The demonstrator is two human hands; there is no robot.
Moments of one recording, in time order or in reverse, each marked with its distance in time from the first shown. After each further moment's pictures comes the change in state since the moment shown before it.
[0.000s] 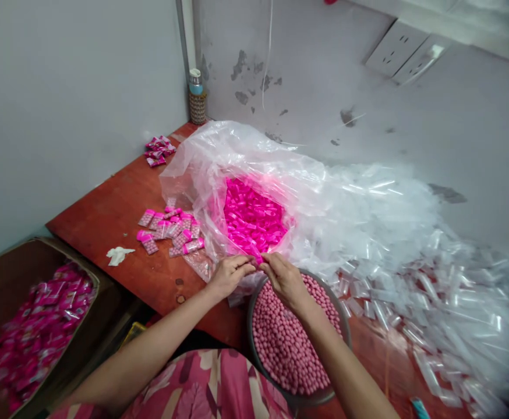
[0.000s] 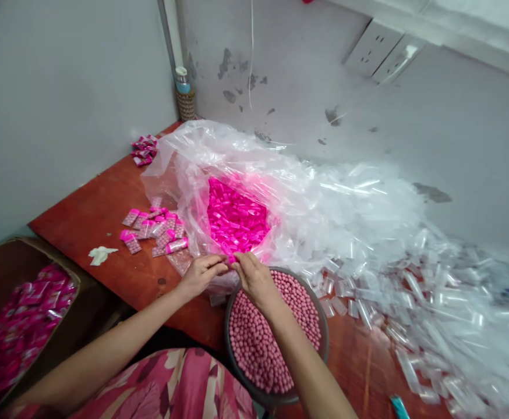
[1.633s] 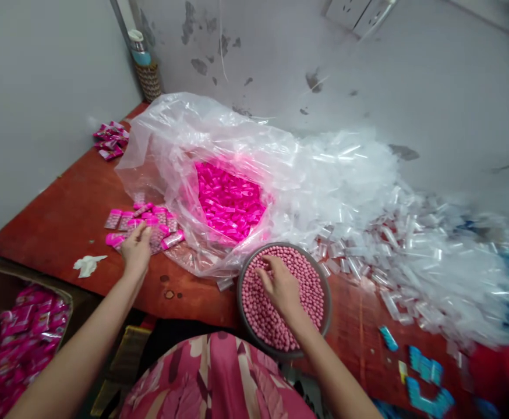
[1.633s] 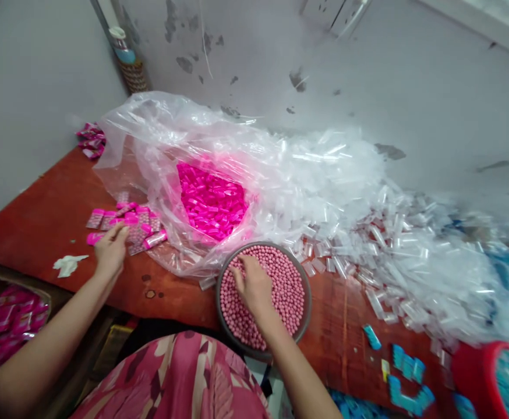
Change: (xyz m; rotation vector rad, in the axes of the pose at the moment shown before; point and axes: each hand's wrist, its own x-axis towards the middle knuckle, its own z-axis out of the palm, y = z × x) left_hand 0.011 -0.101 -0.123 0.110 0.809 -0.297; right_hand -0.073 -0.009 0.016 -0.141 0.060 0.533
